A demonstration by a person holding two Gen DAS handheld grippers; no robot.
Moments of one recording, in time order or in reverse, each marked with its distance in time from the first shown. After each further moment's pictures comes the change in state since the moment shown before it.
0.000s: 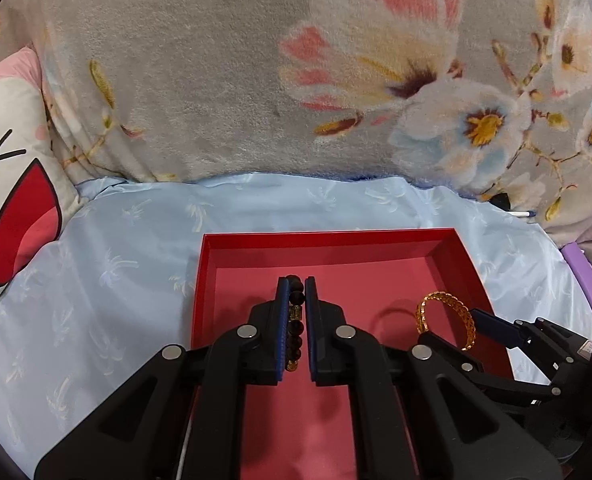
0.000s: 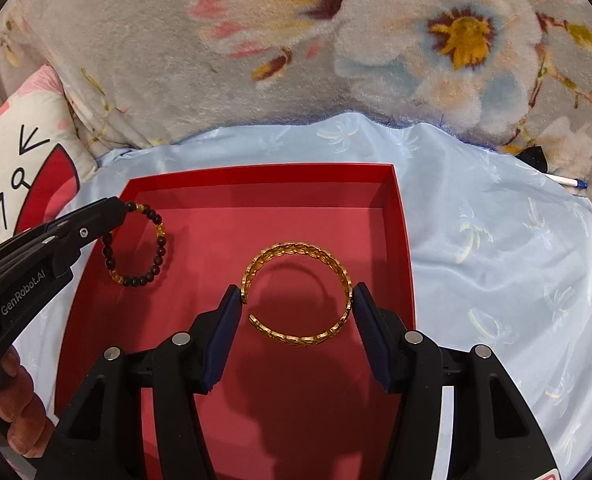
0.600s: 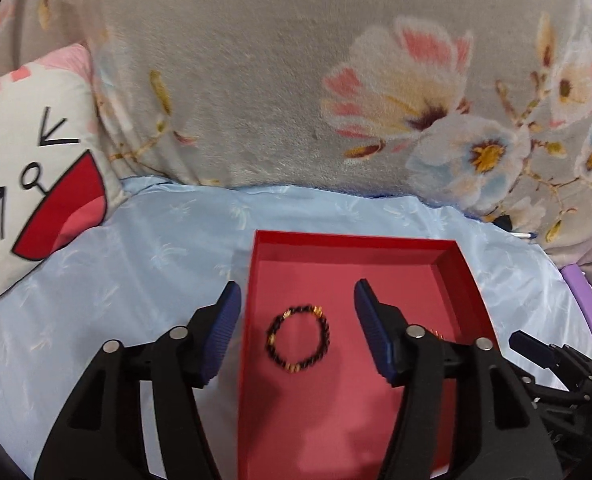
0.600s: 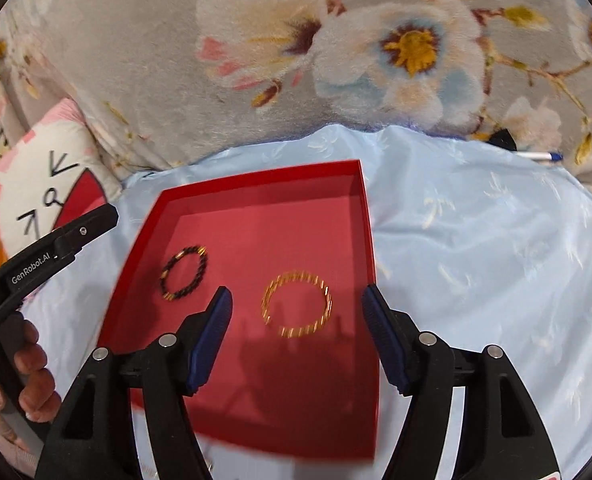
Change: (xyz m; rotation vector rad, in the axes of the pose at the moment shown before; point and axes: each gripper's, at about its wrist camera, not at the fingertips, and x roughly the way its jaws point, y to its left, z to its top) left arm -0.066 0.019 -0.025 -0.074 -0.089 0.052; right arm -0.070 -0.023 -0.045 0.084 -0.091 0.080
